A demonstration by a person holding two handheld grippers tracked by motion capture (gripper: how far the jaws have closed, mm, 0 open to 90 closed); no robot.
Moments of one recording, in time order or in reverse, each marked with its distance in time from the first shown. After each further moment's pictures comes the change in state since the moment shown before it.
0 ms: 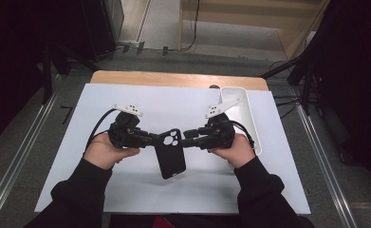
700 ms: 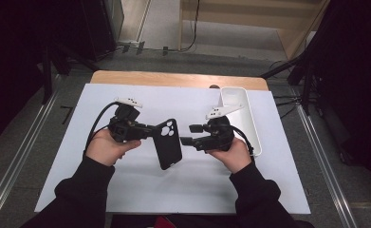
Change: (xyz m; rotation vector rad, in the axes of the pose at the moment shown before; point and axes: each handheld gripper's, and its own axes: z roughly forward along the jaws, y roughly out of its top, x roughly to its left) left arm 0.006 0.011 -0.001 -0.027 0.143 -0.104; right arm 0.001 -0.011 0.008 -0.082 -0.184 0.058
